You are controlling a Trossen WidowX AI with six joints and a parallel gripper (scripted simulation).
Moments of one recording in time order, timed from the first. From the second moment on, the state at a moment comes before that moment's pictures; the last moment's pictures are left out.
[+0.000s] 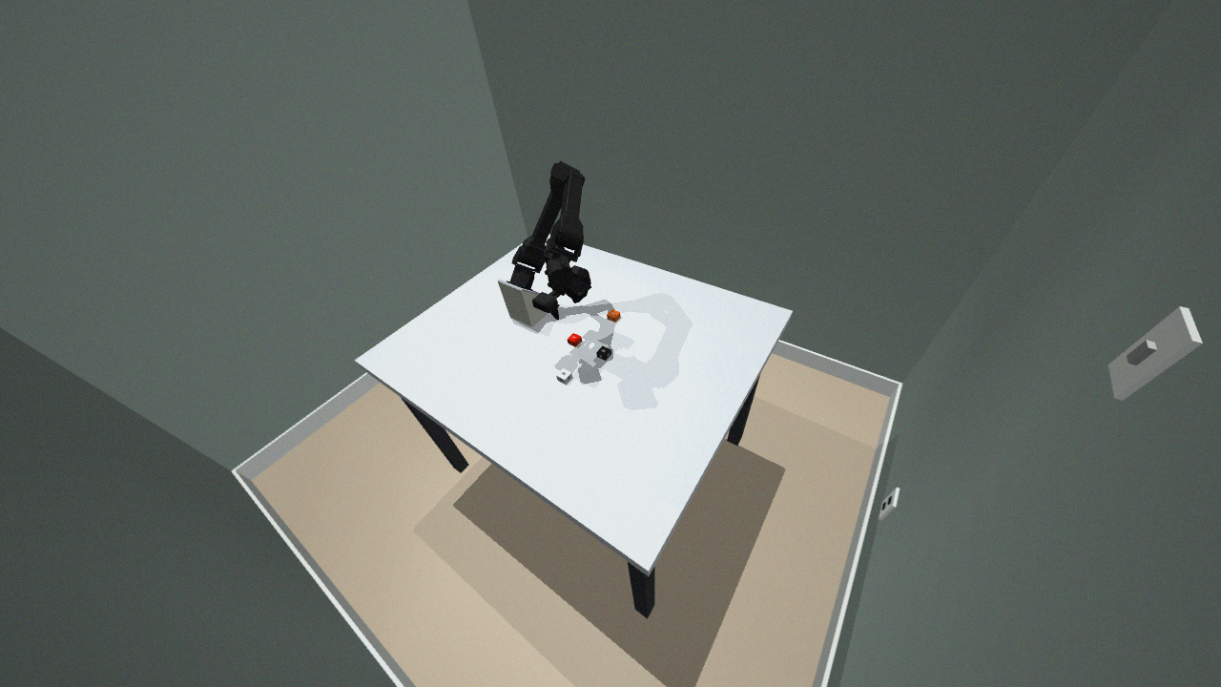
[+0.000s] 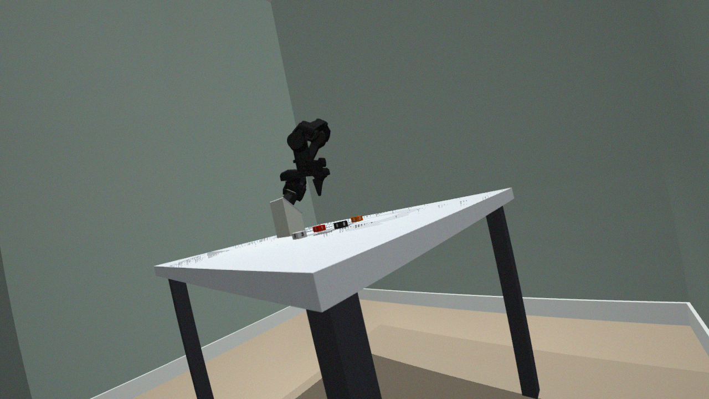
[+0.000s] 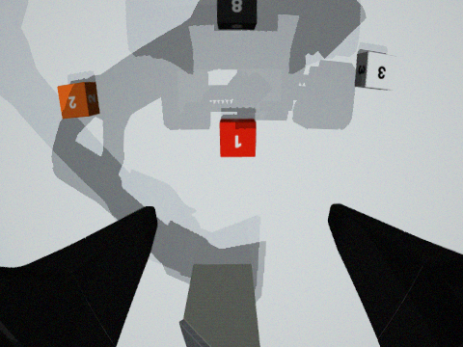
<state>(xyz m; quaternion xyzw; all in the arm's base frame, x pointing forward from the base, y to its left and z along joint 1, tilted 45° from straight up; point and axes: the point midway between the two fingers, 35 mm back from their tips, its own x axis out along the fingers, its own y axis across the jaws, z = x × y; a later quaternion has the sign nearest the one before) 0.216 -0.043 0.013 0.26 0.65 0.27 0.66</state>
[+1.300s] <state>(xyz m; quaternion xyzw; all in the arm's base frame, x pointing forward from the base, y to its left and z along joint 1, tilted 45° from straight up) 0.260 0.062 0.118 0.27 0.65 0.27 0.66</state>
